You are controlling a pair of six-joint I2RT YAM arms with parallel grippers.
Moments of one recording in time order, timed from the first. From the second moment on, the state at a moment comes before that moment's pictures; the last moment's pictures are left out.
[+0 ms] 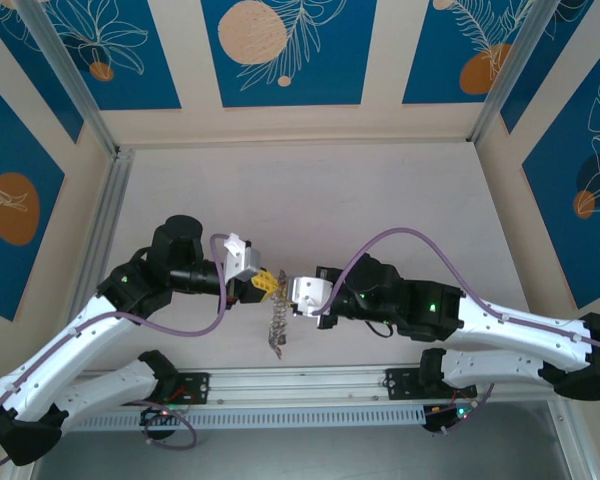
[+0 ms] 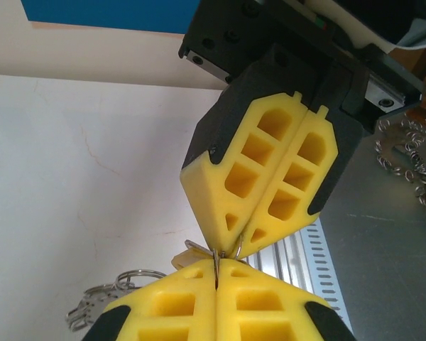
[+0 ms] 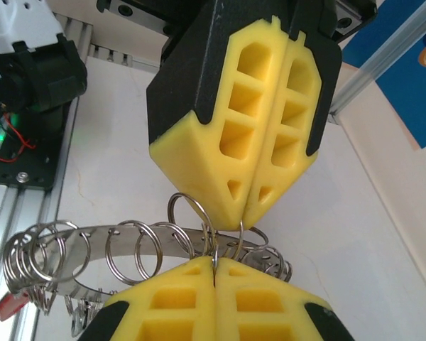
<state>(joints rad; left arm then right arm) -0.73 0.88 0.98 -0.58 0.79 0.29 1.29 0.95 0.97 -0.42 0.09 -0.47</state>
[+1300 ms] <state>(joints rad) -0.73 0.83 0.98 -0.46 0.82 0.22 1.32 0.90 0.85 -0.23 0.30 -0.57</state>
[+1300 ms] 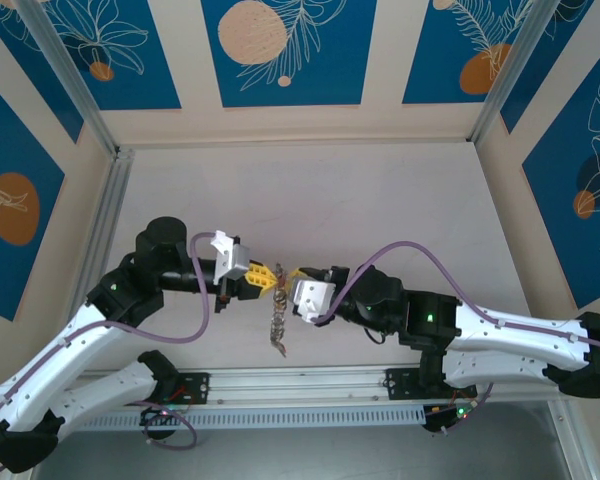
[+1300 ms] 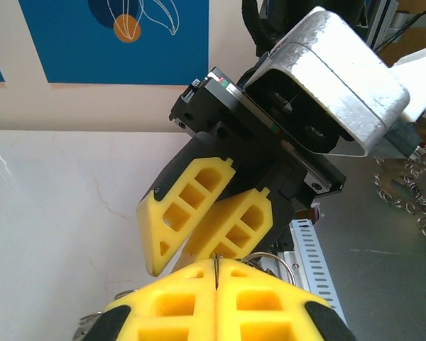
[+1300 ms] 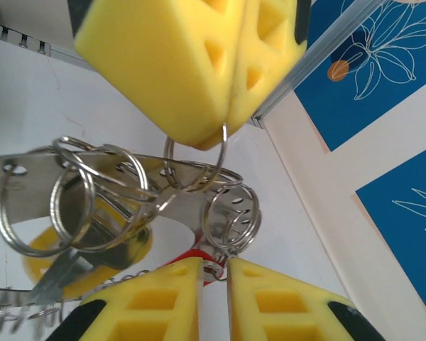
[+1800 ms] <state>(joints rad) -0.73 0.80 0.95 -0.39 0.88 0.18 1.12 0.68 0.82 -0.19 -0.09 -0.36</state>
